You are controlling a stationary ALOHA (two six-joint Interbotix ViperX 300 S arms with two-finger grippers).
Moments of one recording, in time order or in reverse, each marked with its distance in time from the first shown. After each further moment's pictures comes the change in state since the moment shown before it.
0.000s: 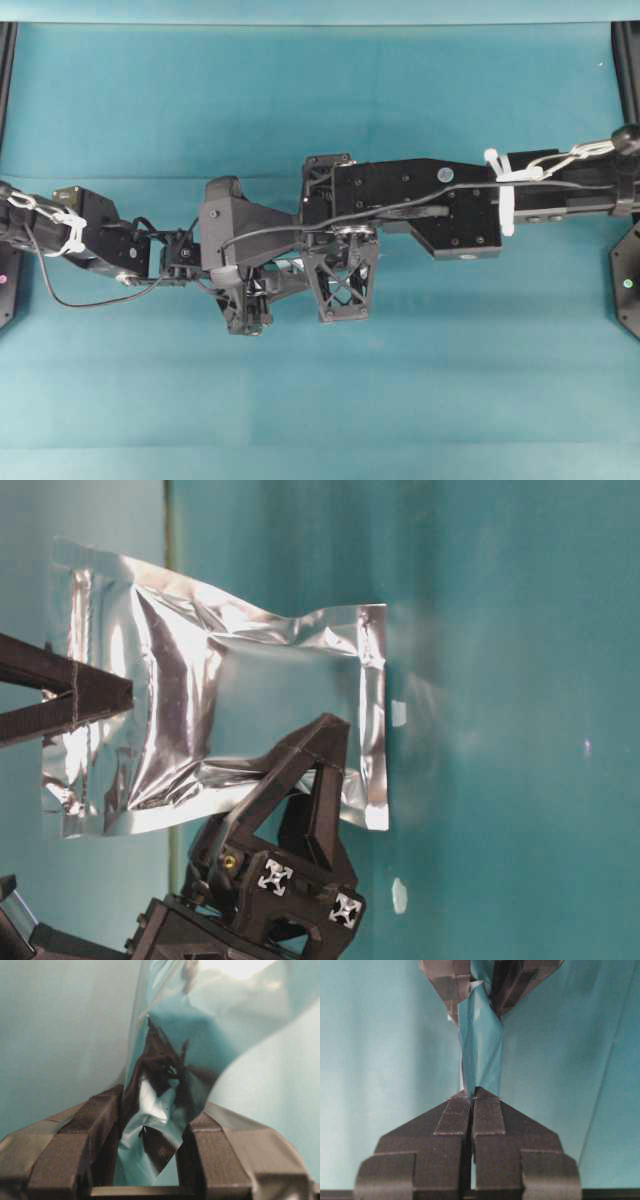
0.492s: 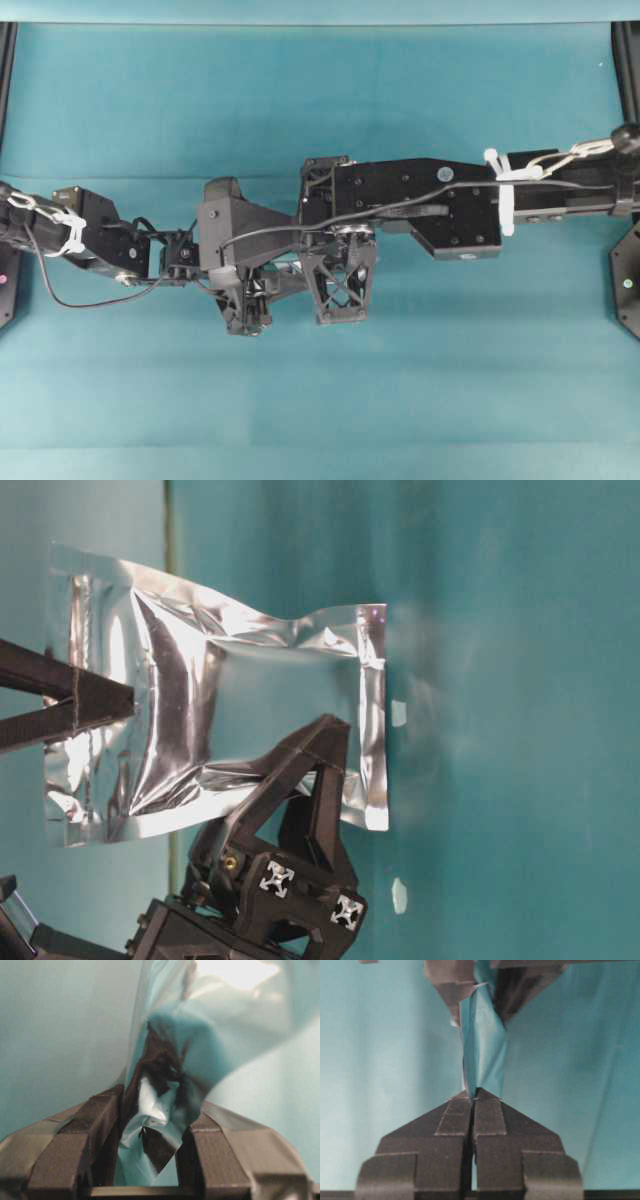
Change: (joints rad) left arm -0.002 0.000 0.000 0.002 0.000 0.003; right arm 0.000 0.000 0.002 0.032 -0.023 0.000
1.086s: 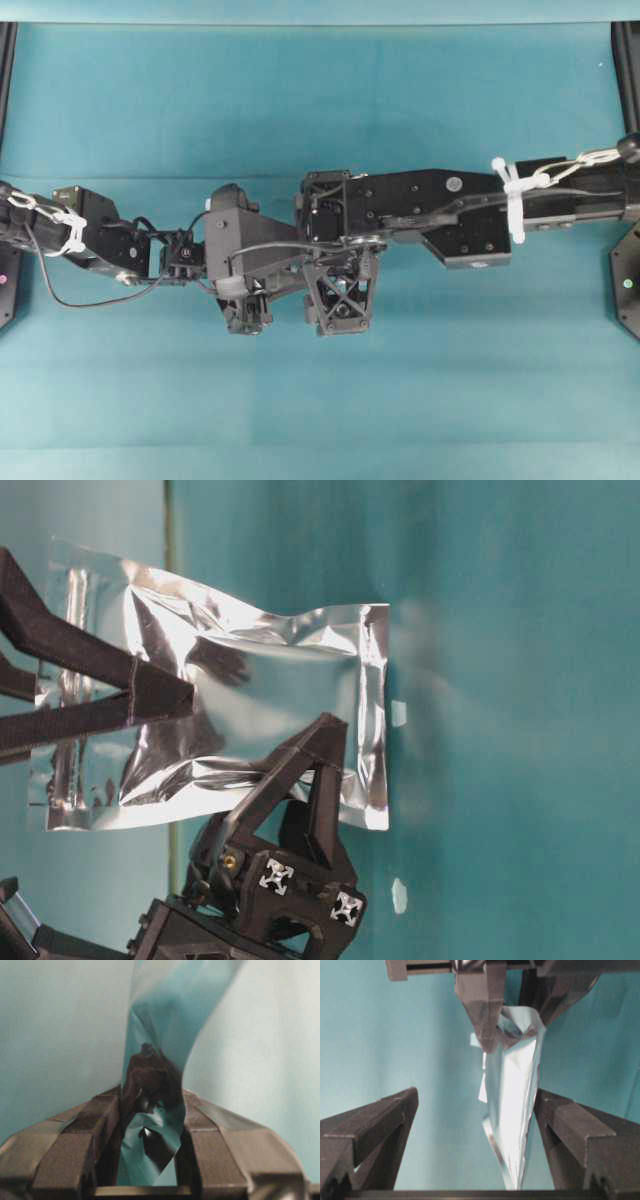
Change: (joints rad) left arm 0.003 0.002 0.000 -0.002 0.015 -0.002; right arm 0.008 -0.029 0.083 0.014 -0.120 0.002
